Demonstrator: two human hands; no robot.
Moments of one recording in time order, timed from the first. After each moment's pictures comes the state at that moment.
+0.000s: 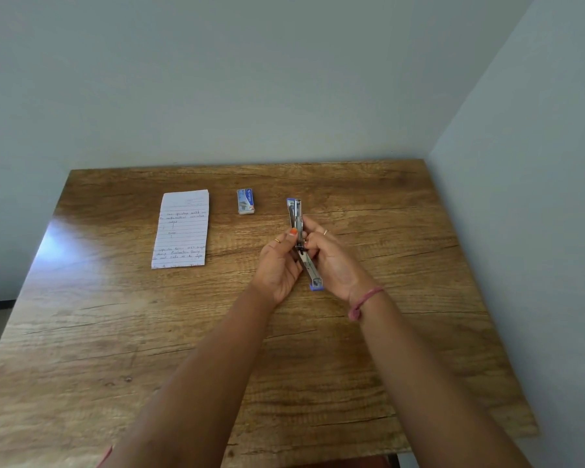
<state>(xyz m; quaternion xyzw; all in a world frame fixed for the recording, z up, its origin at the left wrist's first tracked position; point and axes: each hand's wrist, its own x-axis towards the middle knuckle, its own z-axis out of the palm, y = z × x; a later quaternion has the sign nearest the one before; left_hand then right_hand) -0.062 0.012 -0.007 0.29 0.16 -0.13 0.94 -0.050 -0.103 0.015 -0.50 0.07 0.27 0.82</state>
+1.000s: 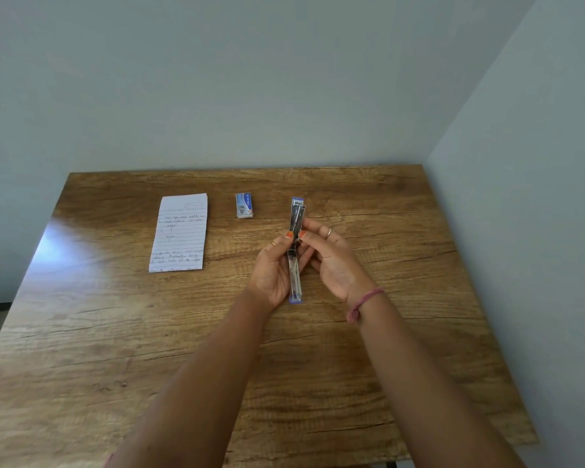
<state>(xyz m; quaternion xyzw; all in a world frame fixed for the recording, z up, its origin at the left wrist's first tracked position) -0.060 0.015 -0.007 0.23 0.15 -0.15 0.95 -0.050 -0.101 0.029 -0.55 0.08 0.21 0.81</state>
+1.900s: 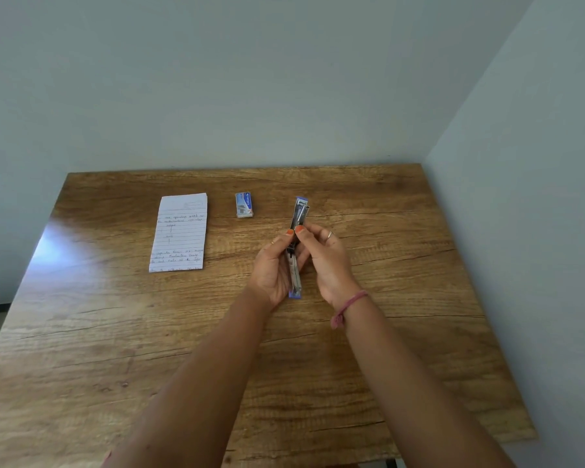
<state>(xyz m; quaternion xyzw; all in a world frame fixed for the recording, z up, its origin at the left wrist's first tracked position) -0.060 0.015 -0.007 0.24 0.17 -0.14 0.94 -0.057 -0.083 0.021 -0.58 0.15 0.10 0.79</state>
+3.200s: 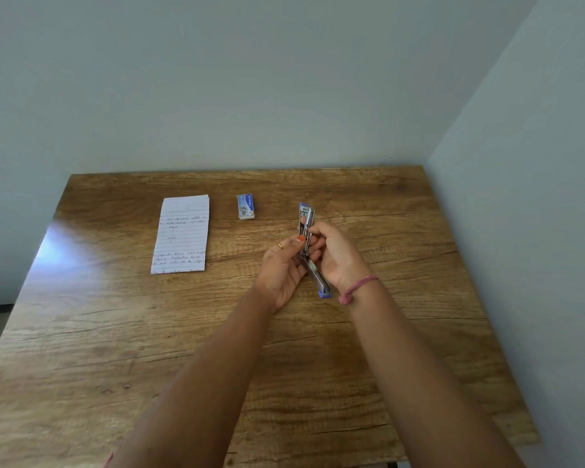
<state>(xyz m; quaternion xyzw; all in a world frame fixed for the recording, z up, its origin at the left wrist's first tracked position) -0.060 0.009 -0.001 0.32 0.16 -0.15 0.92 -0.028 -0.092 0.030 -0.49 0.27 0.21 0.80</state>
